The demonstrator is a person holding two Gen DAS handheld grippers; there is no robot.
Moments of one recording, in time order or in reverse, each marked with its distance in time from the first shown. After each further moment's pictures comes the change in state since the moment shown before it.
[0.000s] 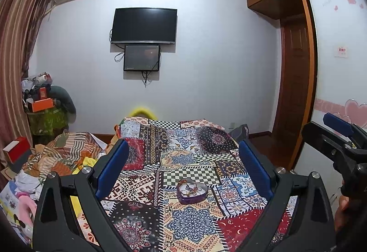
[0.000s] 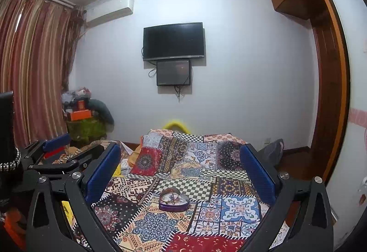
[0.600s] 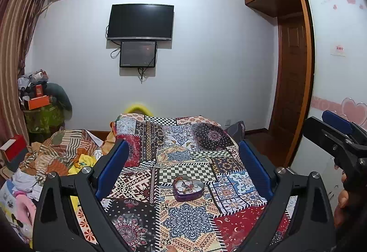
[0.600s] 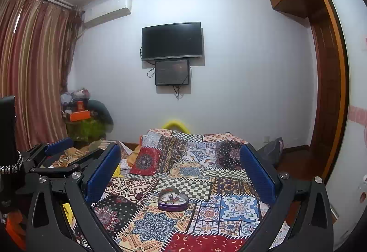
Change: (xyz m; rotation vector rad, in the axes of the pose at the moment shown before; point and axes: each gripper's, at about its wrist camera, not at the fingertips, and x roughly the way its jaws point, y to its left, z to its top) left arm 0.005 -0.002 -0.003 -0.001 0.024 -0.030; right arm 0.001 -0.003 0.000 0.011 0.004 -0.005
